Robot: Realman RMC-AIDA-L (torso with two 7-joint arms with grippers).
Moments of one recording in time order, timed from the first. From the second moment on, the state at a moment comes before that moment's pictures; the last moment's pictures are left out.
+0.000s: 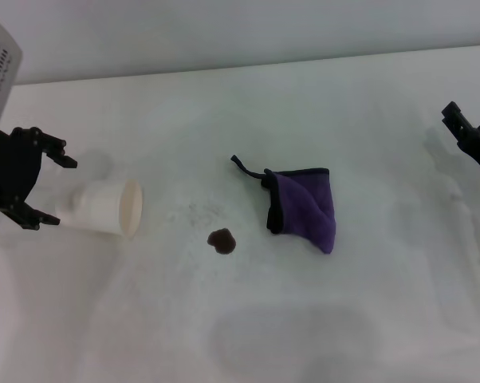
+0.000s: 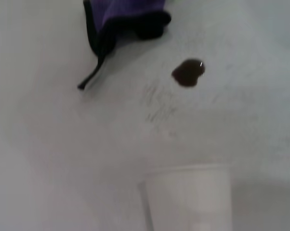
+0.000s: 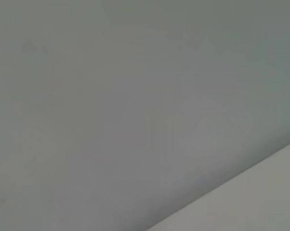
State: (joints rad) left arm -1.27 -2.08 2.85 -0.80 0.54 1.52 -0.62; right arm 0.45 2.03 -0.40 0.18 2.23 1.09 -2.47
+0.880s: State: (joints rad) left arm -1.23 -2.08 2.85 -0.57 0.55 1.30 -0.79; right arm 0.45 2.02 -0.40 0.16 2.23 1.06 -2.47
